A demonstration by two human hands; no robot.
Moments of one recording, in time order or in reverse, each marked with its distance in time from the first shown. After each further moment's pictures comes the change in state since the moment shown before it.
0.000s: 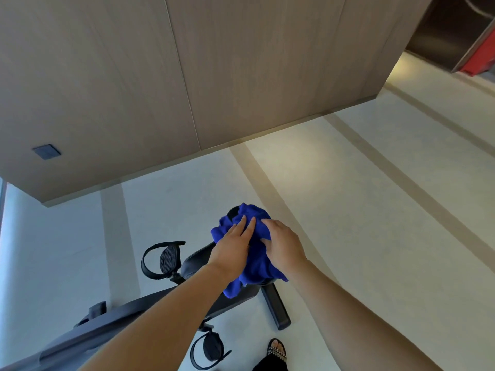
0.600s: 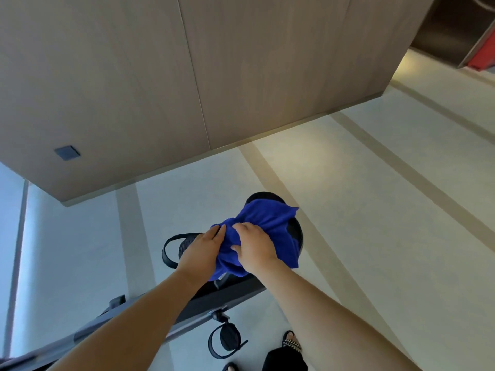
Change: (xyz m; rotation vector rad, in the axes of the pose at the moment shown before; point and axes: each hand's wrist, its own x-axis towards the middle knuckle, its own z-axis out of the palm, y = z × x) left_hand -0.076 -0.087 -0.022 0.199 -0.021 -0.046; right_hand -0.027 -0.097 0.056 -0.060 -0.133 -0.056
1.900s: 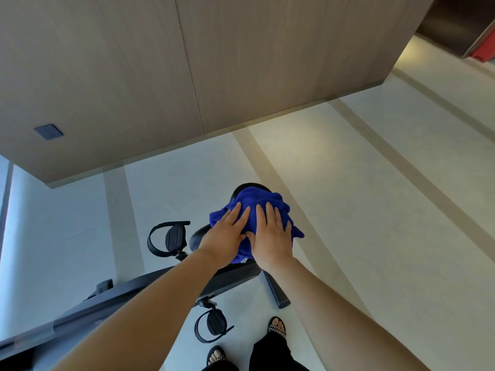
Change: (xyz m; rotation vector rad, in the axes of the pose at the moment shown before) left_hand 0.043 0.062 0.010 -0.158 -0.043 0.109; right_hand -0.009 0.060 -0.007 -0.152 0.071 0.190
